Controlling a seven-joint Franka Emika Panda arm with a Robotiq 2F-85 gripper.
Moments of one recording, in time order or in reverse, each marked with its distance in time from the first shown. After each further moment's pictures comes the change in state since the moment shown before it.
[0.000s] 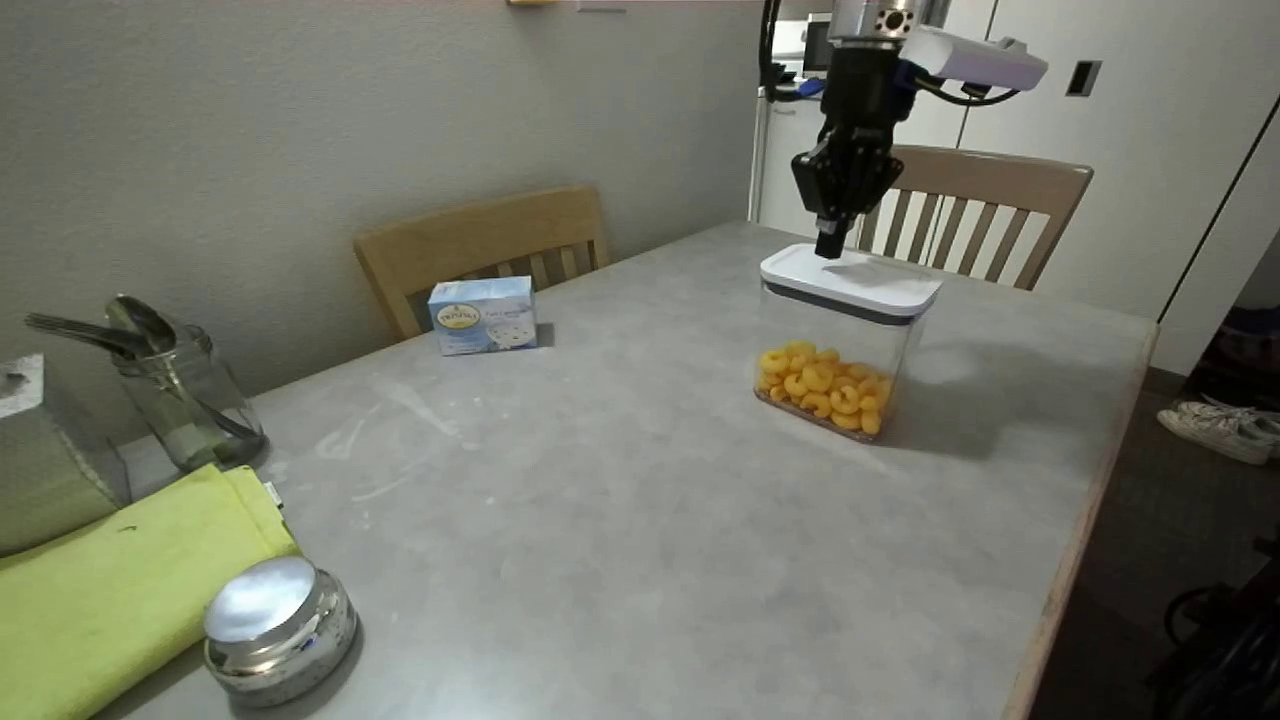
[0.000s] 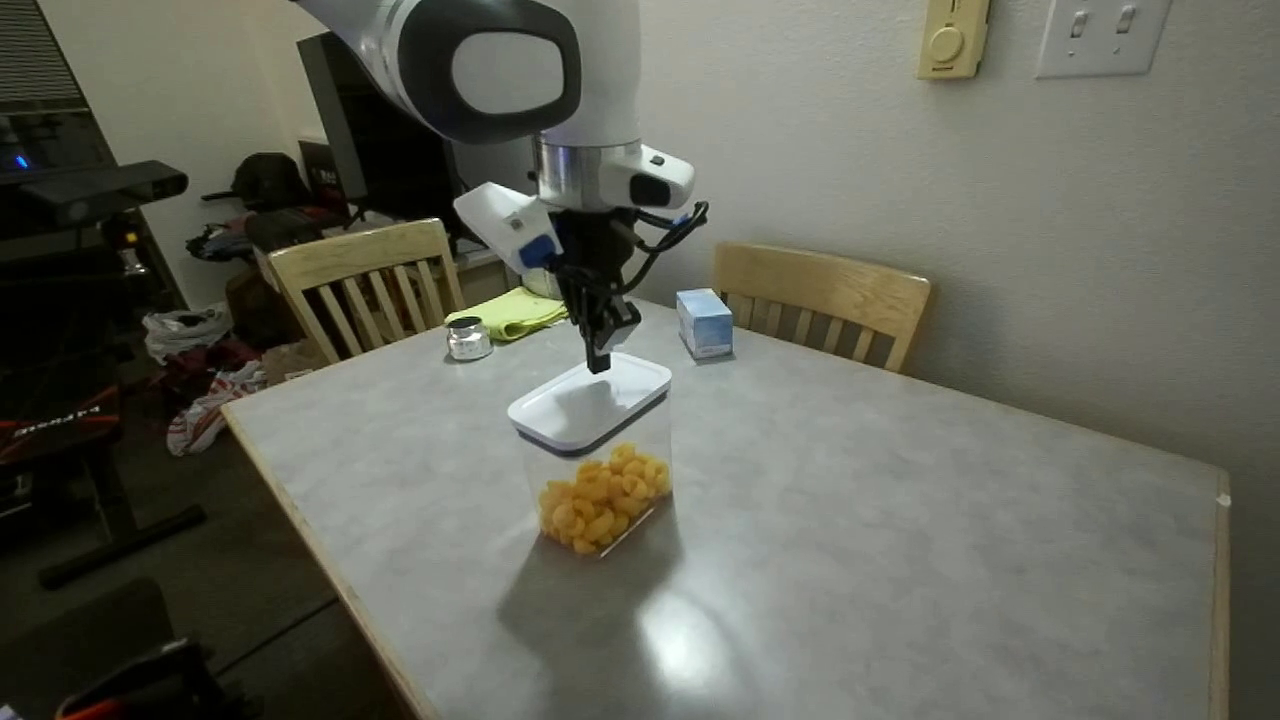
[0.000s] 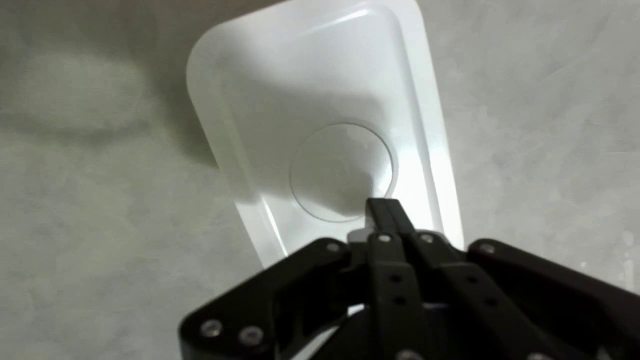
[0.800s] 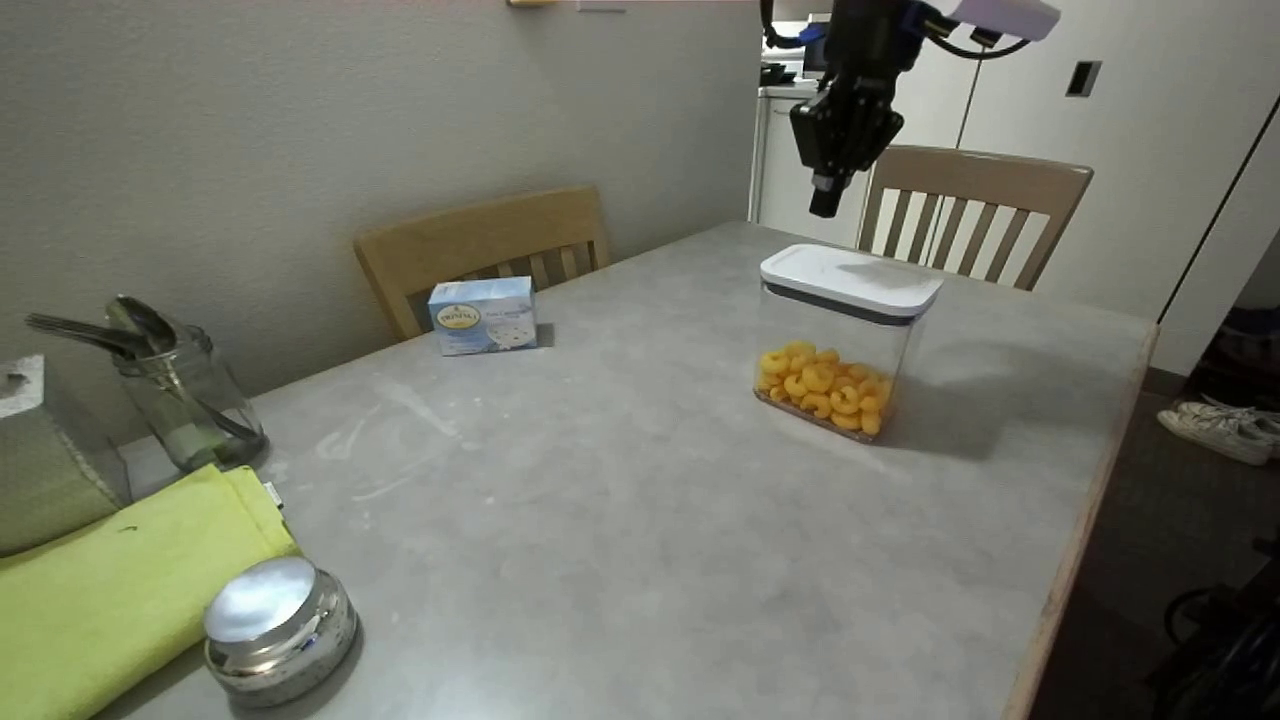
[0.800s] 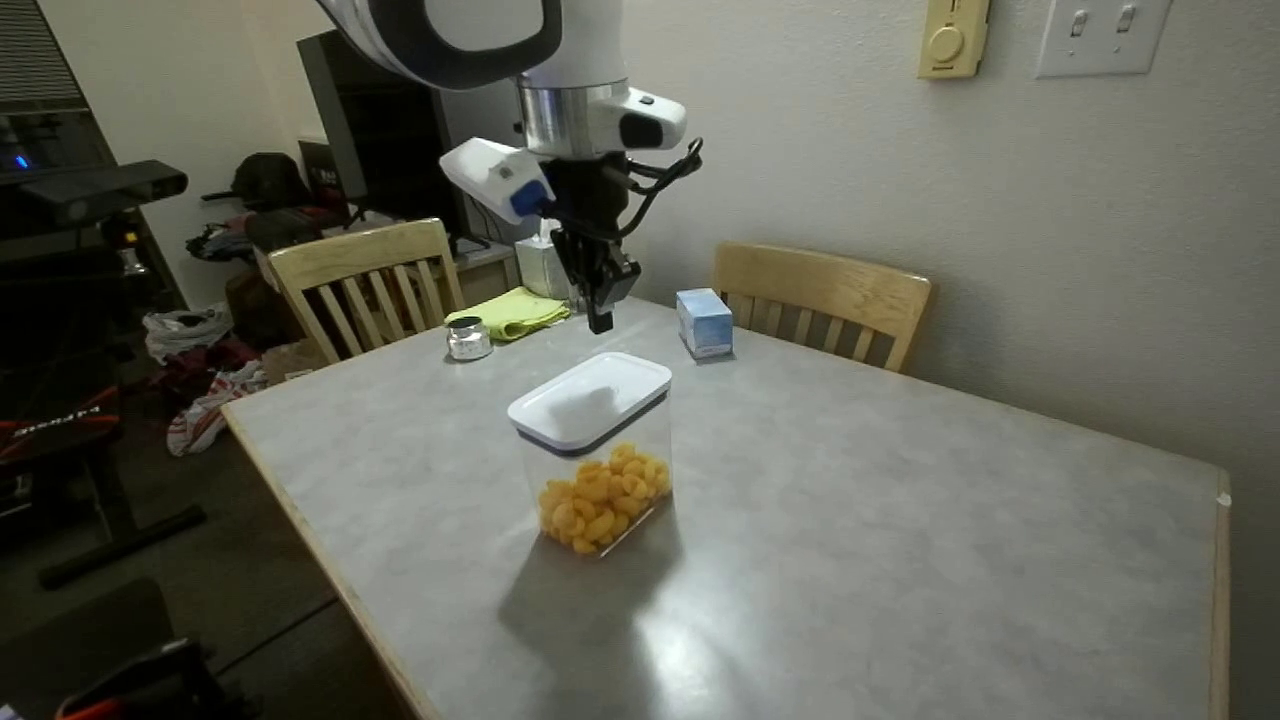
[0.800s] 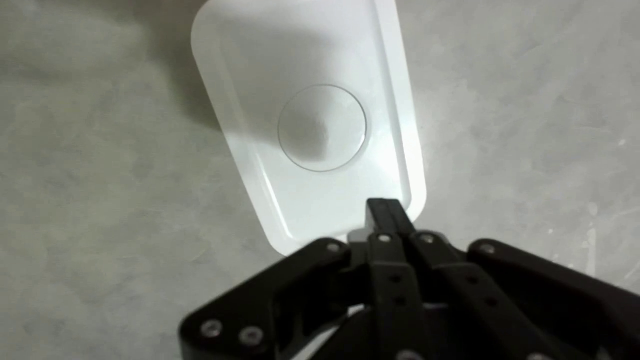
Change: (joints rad) arm 0.009 -0.067 0.001 0.000 -0.020 0.000 0.000
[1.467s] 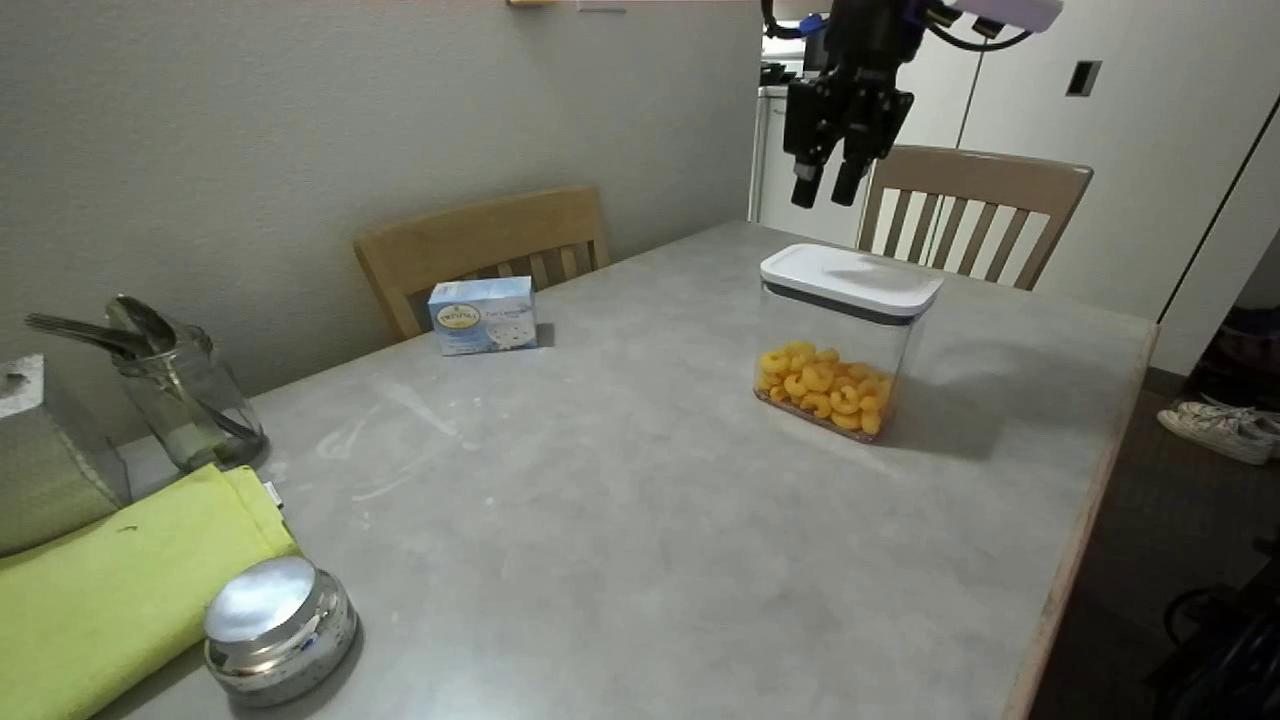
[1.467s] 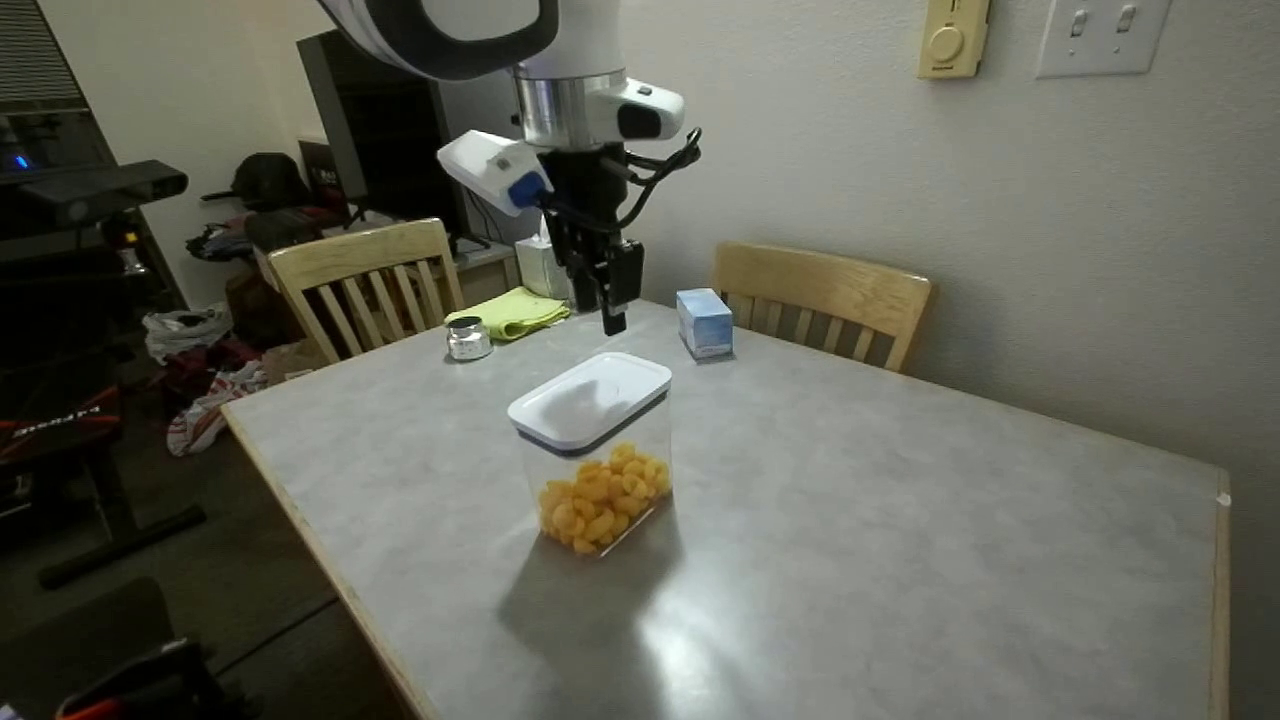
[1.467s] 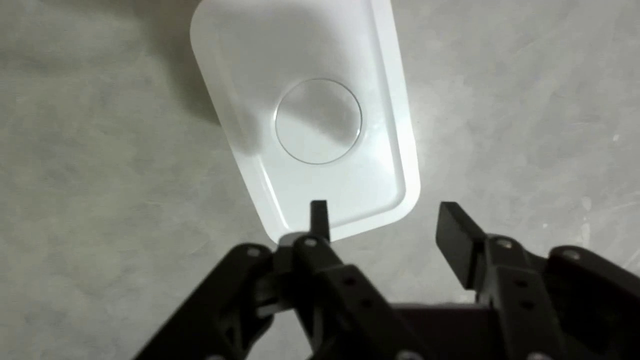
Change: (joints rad) arm 0.002 -0.011 0.000 0.000 -0.001 0.000 0.000
